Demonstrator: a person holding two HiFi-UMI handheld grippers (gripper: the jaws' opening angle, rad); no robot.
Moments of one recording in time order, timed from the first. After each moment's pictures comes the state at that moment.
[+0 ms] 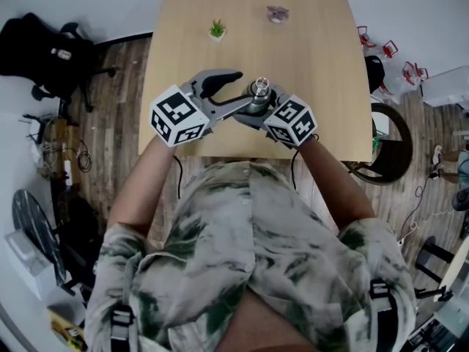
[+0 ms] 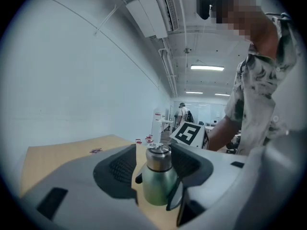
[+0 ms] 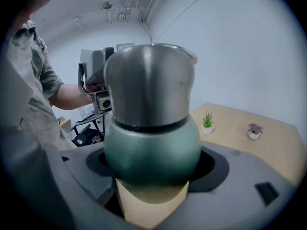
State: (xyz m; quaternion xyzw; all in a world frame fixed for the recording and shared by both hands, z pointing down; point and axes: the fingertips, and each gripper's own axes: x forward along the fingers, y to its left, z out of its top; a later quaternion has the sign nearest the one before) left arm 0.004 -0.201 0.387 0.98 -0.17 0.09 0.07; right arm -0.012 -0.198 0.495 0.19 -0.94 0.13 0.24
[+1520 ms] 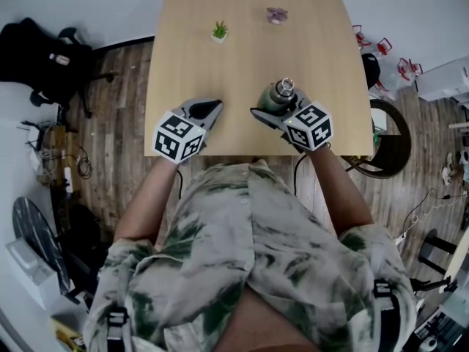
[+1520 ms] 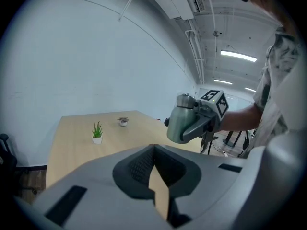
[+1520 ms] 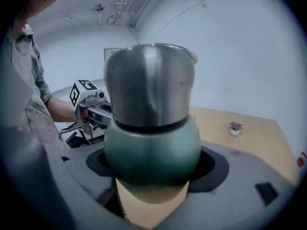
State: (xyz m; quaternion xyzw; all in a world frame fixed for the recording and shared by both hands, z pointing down) left arm -0.081 -0.178 0.478 0.92 -0.30 0.19 0.17; right arm 0.015 -0.194 0.476 0.29 -0.92 0.14 0.22
